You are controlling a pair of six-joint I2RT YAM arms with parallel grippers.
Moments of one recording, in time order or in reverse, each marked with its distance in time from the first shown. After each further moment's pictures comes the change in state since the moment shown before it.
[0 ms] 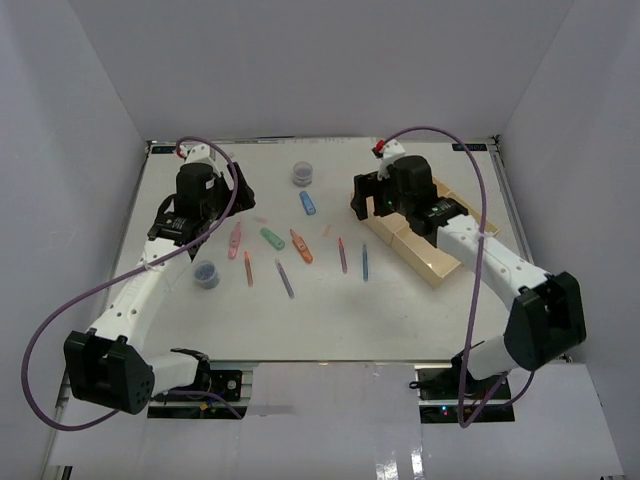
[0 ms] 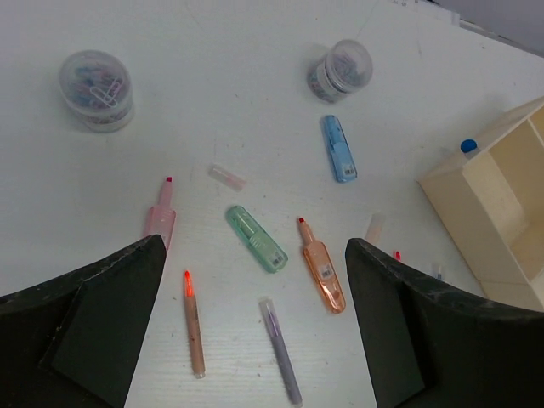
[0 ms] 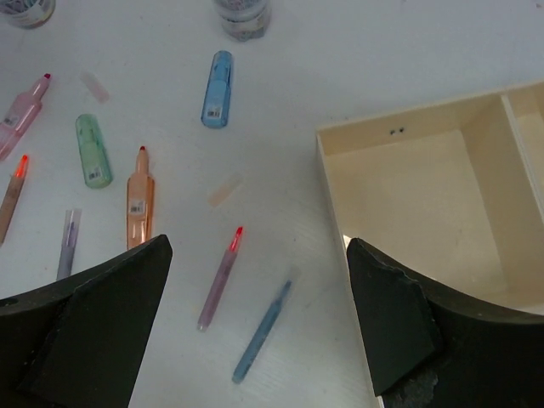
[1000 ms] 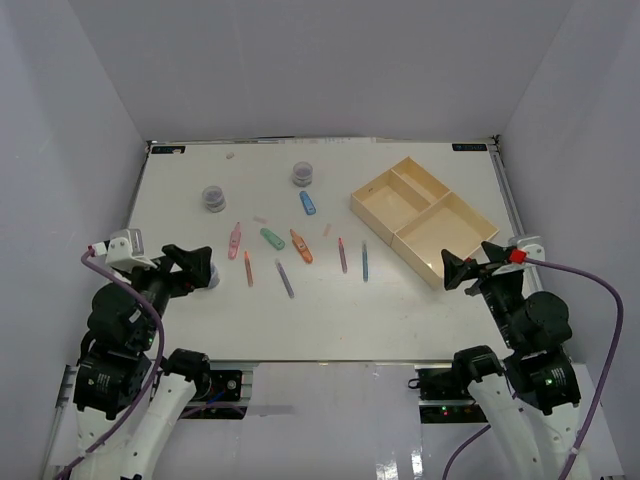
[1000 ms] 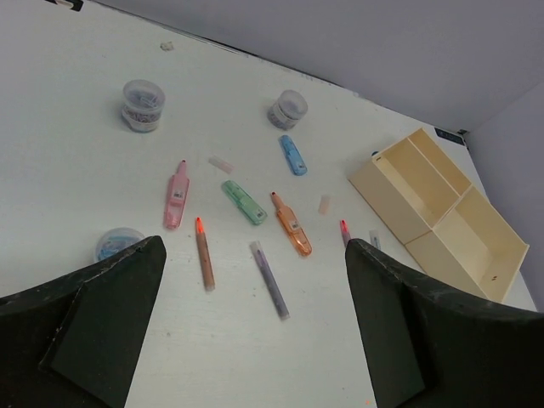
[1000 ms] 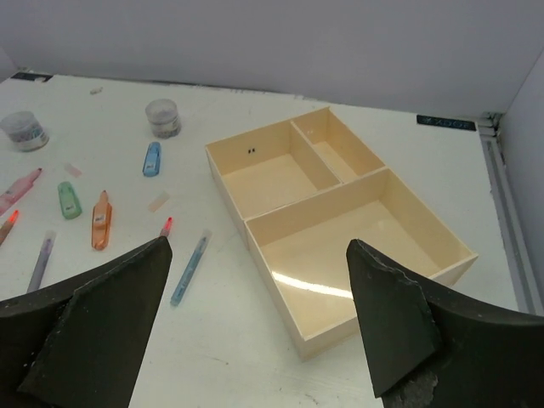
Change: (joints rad) left arm 0.000 -0.883 -0.163 -0.344 -0.037 -0.004; right arm -0.201 -1.230 -0.443 -0.241 0.081 -0.072
